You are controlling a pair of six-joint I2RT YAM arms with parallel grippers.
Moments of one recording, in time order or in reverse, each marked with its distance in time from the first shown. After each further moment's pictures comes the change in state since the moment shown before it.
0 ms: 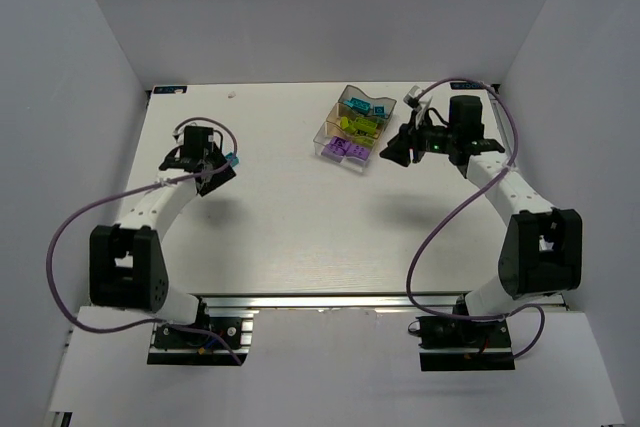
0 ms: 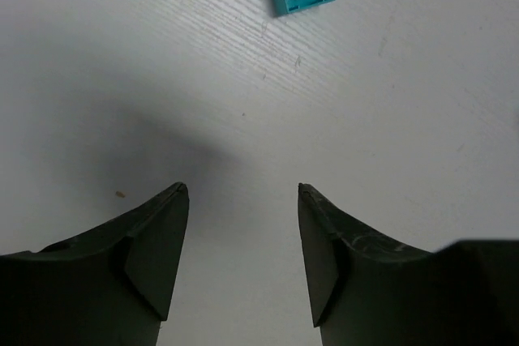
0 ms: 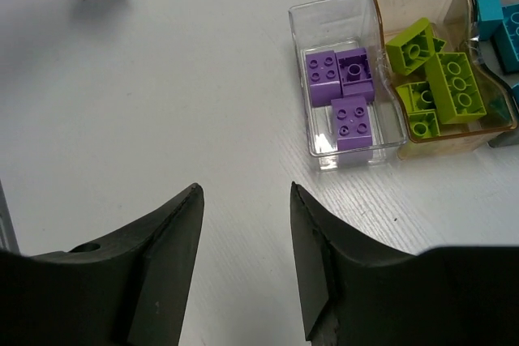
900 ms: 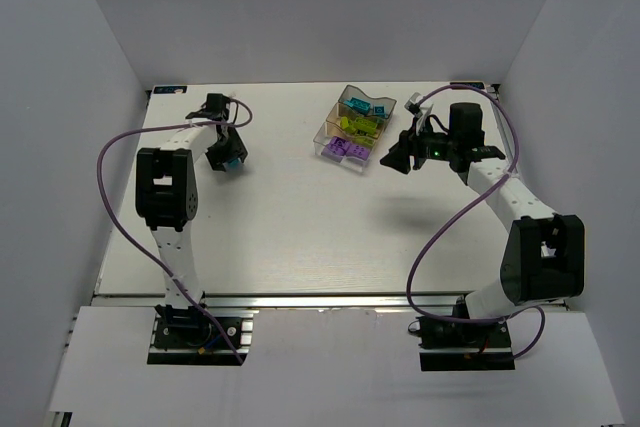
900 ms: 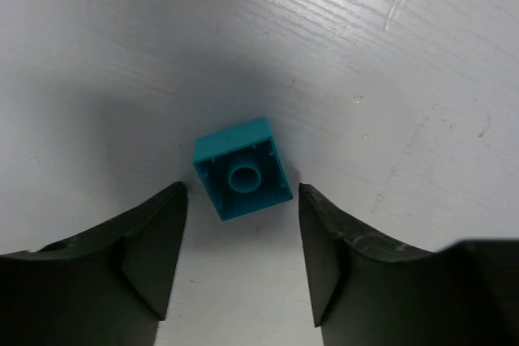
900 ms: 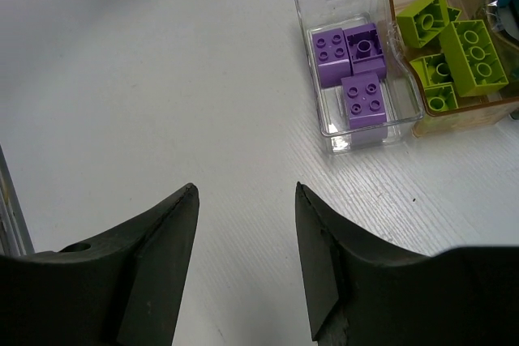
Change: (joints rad) left arm 0.036 0.690 0.627 -0.192 0.053 0.100; right arm 0.000 -0.050 -0.073 0.005 0.021 0.037
